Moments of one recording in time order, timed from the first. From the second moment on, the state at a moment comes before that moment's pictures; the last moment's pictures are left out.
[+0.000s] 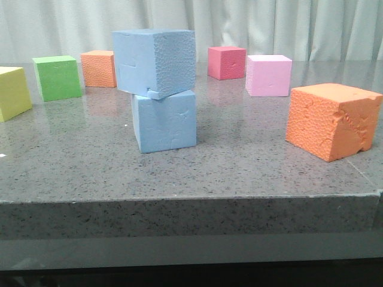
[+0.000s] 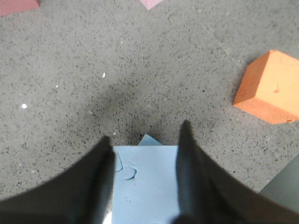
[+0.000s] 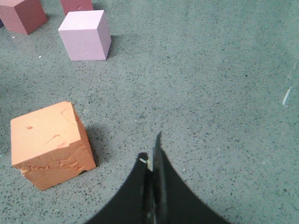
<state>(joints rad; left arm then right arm) -0.66 1.73 -1.92 -0.08 1.26 0.04 0.03 0.50 -0.48 0.09 0.47 0.06</state>
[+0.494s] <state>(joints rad) -0.66 1.49 -1.84 -0.06 1.26 0.04 0.03 0.50 -0.48 0.09 0.47 0.06</state>
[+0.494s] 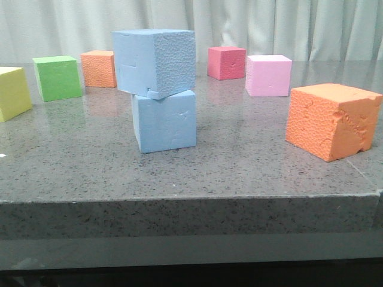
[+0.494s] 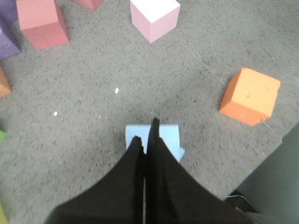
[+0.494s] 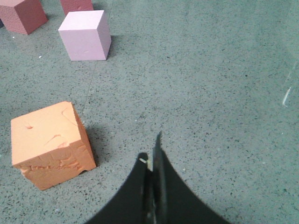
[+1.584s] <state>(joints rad) -0.66 0.35 -0.80 -0.06 0.59 0.04 0.03 0.50 -0.48 0.09 0.47 0.06</state>
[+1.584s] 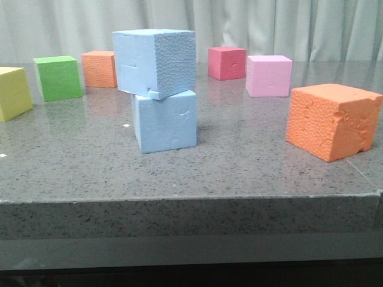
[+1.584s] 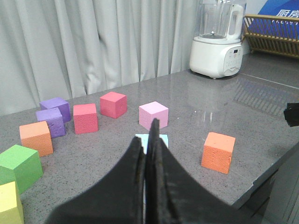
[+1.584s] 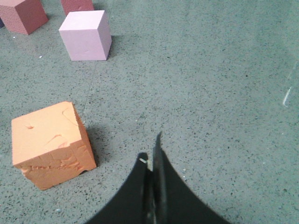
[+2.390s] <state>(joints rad) -0.52 0.18 -0.44 -0.01 0.29 0.04 0.03 0.50 -0.48 0.09 0.47 0.06</state>
